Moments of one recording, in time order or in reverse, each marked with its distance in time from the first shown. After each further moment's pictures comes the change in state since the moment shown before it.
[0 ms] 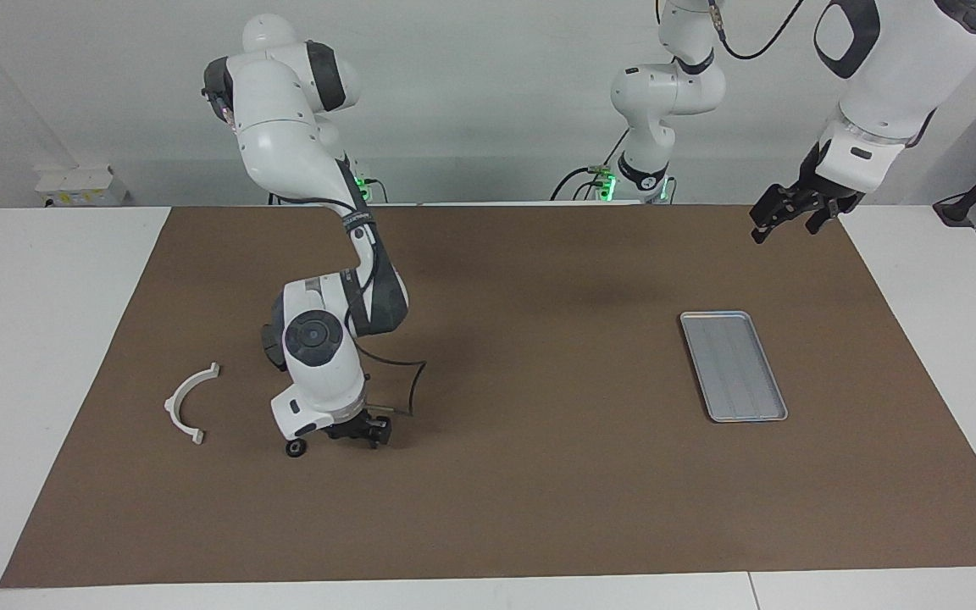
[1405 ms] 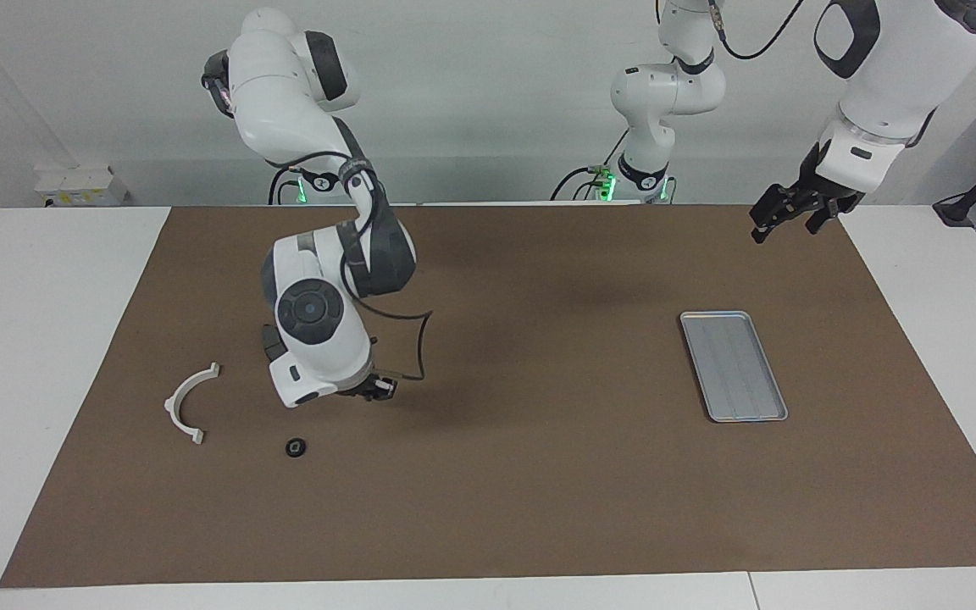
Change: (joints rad) left arm 0.000 0.000 0.000 0.000 0.000 0.000 0.000; right arm 0.055 -0.065 0.150 0.293 0.100 -0.507 0.363
